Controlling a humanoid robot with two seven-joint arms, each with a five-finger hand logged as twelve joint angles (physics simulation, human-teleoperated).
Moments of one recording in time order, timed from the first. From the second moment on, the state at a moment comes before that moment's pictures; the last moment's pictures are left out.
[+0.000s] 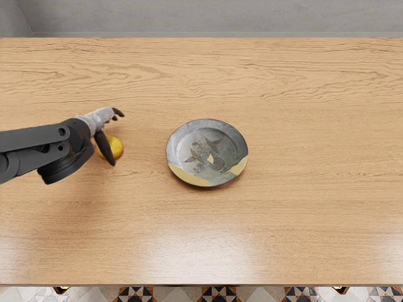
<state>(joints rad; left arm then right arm) -1.18 0.52 0.08 -1.32 0.92 0.29 0.61 -0.03 0.00 0.08 0.16 -0.24 0.22 -0.22</state>
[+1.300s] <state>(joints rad) -1.16 0.53 0.08 -1.32 0.92 0.32 0.61 -0.03 0.00 0.08 0.16 -0.24 0.22 -0.22</state>
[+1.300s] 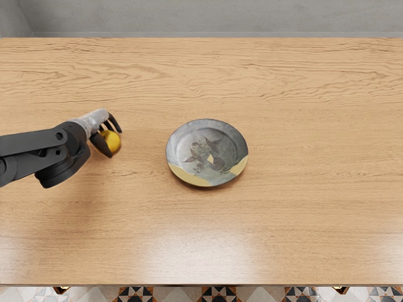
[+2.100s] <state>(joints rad) -1.16 0.54 0.01 -1.32 0.84 0.31 0.61 -0.03 0.00 0.08 0.16 -0.24 0.22 -0.22</state>
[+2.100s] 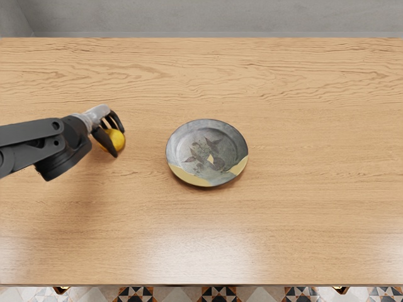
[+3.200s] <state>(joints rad) -1.23 0.31 -0.16 -1.33 0.71 0.27 0.61 -0.03 0.00 0.08 0.16 -0.24 0.22 -0.22</state>
